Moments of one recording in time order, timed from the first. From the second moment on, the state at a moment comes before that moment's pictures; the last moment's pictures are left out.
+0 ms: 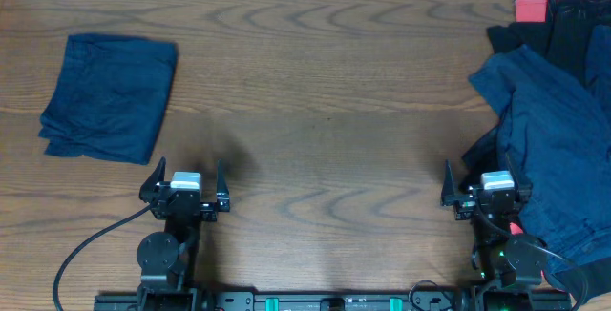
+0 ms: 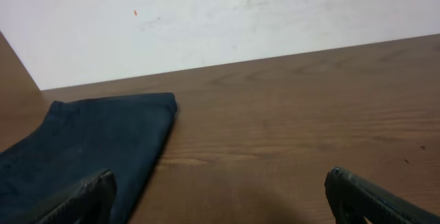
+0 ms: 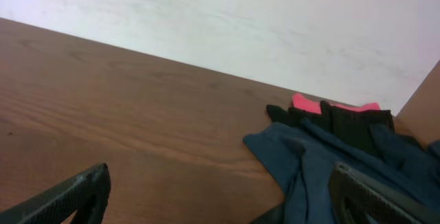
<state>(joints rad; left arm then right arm) -0.03 0.01 0.03 -0.12 0.00 0.12 -0.04 0.01 0.01 -0.06 -0.09 -0.21</state>
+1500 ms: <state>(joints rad) -0.03 0.32 0.24 -0.37 0.23 -0.12 -0.04 0.26 0.22 -0.12 -0.10 0.06</state>
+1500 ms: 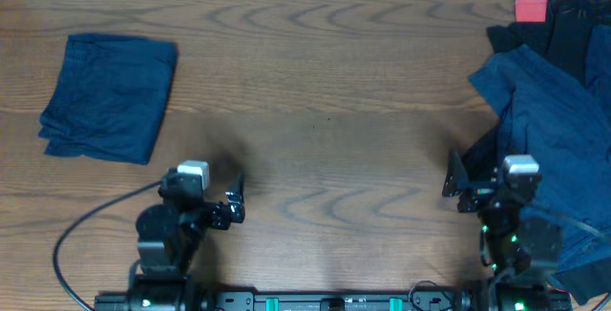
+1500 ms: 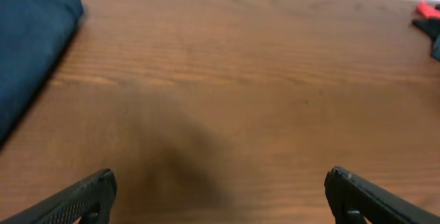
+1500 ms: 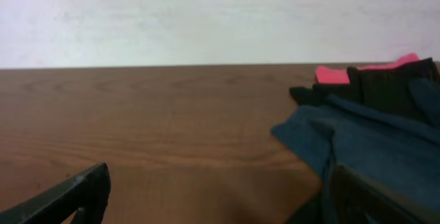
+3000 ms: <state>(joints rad) -0.03 0.79 0.77 -0.80 0.34 -0.15 -0.09 1.98 1.20 -0.18 0.24 -0.28</state>
